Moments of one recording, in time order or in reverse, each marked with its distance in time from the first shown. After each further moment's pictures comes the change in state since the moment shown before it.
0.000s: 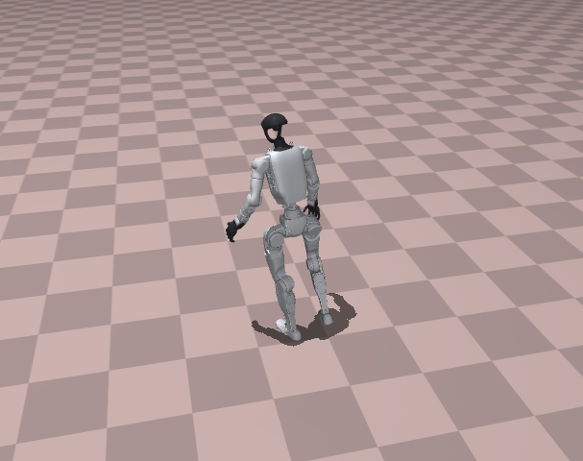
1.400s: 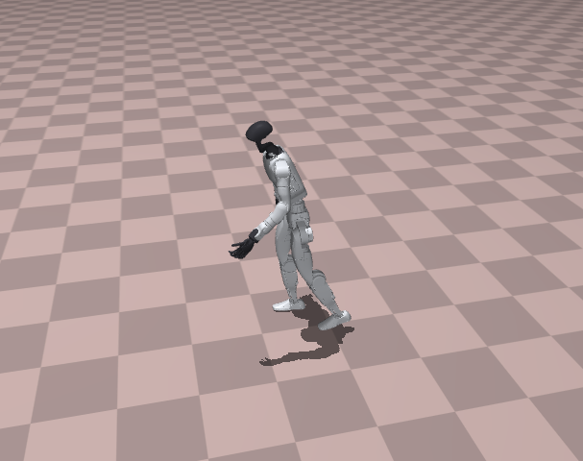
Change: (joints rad) left arm -0.339 -0.076 0.015 -0.031 -0.458 -0.109 0.101; right arm 0.124 0.048 0.034 0.177 0.105 0.021 0.107; waist -0.214 -0.105 0.146; left_leg 0.133 -0.040 -0.210 0.233 -0.042 -0.028; right_leg 0.148 -0.019 0.055 -0.491 0.041 0.187
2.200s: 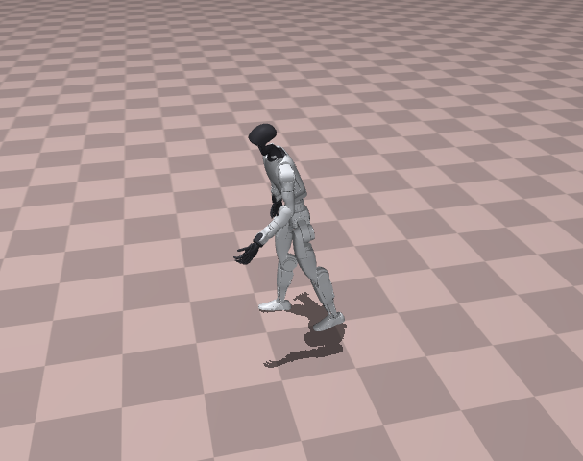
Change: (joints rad) left arm 0.006 0.021 0.041 0.028 0.150 -0.037 0.074; right arm 0.034 0.040 0.047 -0.032 -0.004 -0.026 0.053; waist 0.056 -0.101 -0.082; left_leg -0.015 0.053 0.155 -0.243 0.055 0.045; right_leg -0.091 0.058 0.004 -0.258 0.183 0.048
